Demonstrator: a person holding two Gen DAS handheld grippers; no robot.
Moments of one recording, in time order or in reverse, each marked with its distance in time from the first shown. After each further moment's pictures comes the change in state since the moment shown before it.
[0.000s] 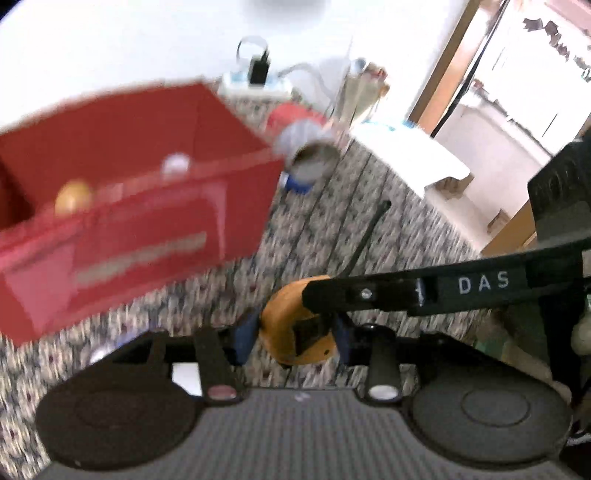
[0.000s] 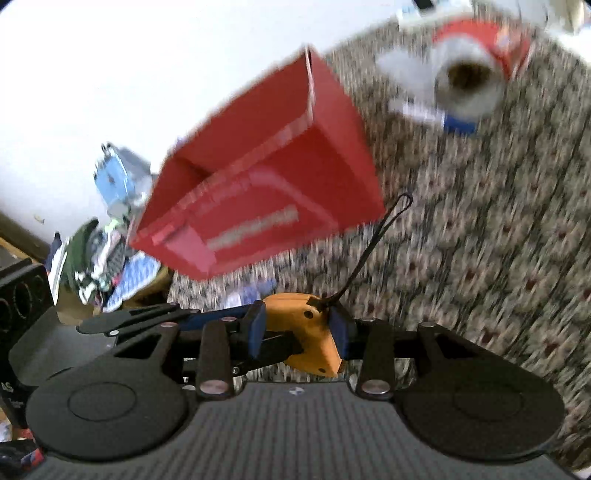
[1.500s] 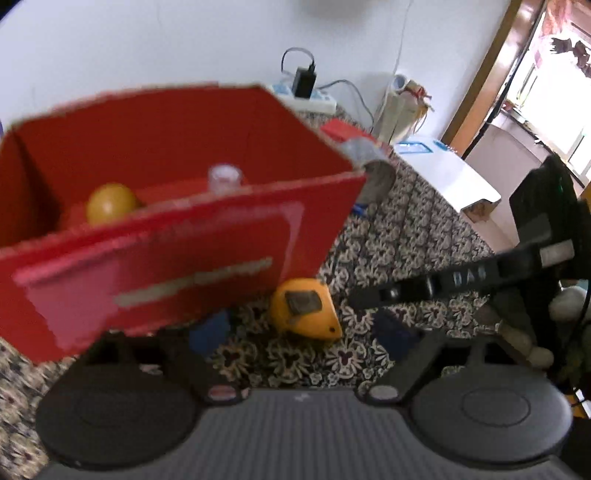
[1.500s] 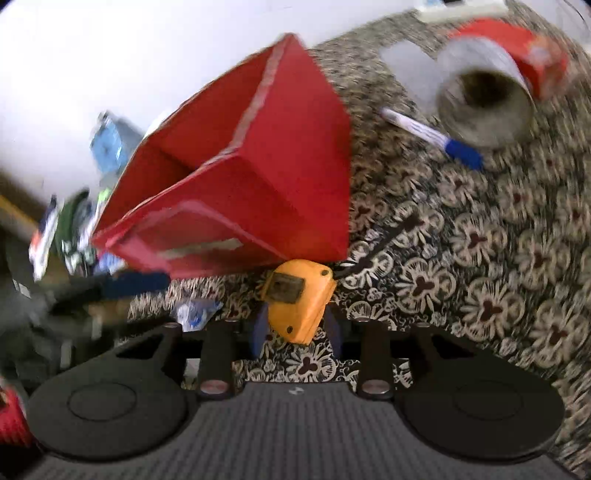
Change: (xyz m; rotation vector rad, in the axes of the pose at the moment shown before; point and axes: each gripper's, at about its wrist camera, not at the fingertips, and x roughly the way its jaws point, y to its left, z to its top) left arm 0.026 0.046 -0.006 -0.075 -0.026 0.080; right arm 0.074 -0.060 0.038 -0.023 0.135 0.019
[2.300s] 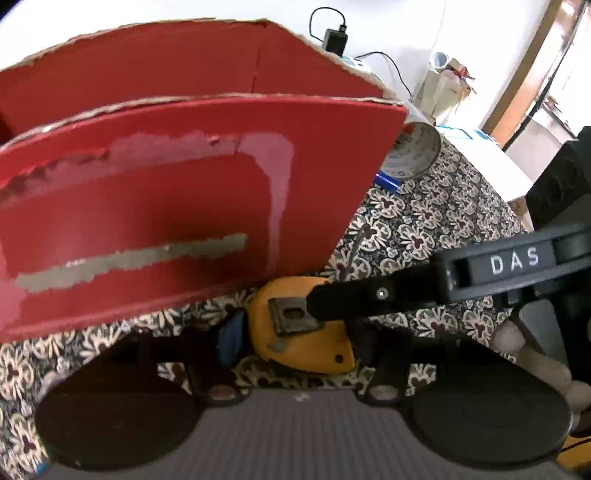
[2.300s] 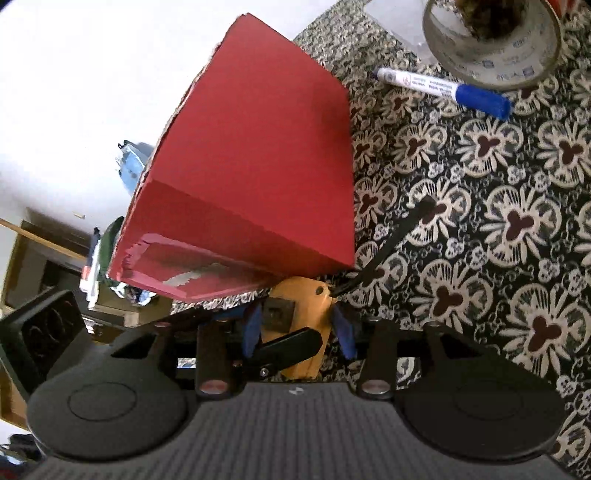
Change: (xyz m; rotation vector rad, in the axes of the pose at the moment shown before) left arm 0.075 -0.019 -0.002 -0.069 0.054 0.110; right arm 0.031 -0.032 0.014 0.081 0.076 0.229
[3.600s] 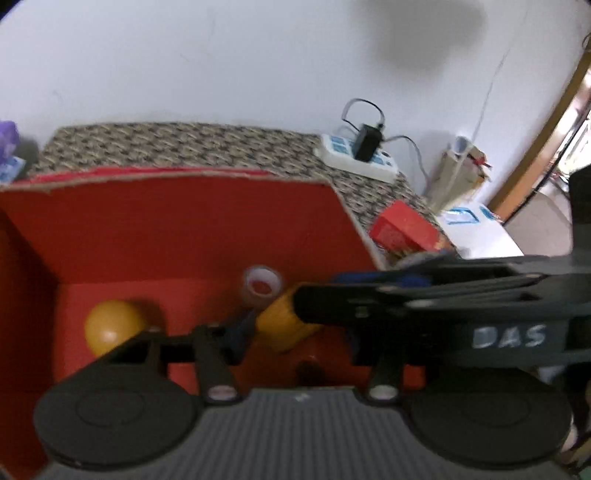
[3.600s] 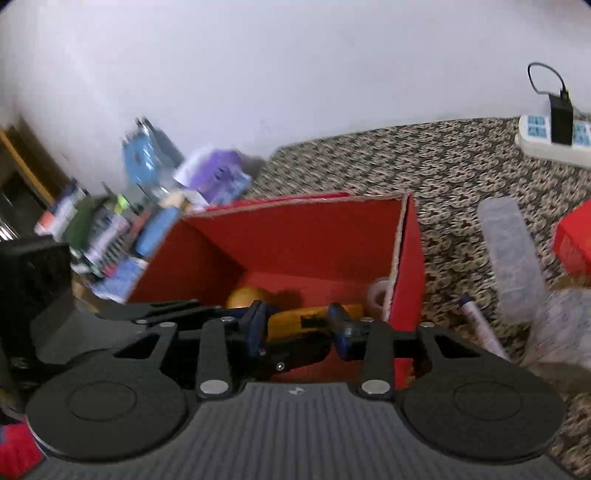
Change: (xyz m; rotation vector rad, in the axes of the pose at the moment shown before) left arm -0.021 0.054 0.126 -0.108 -0.116 -0.048; right arm 0.016 0.121 0.103 -0.440 -0.091 -0.212
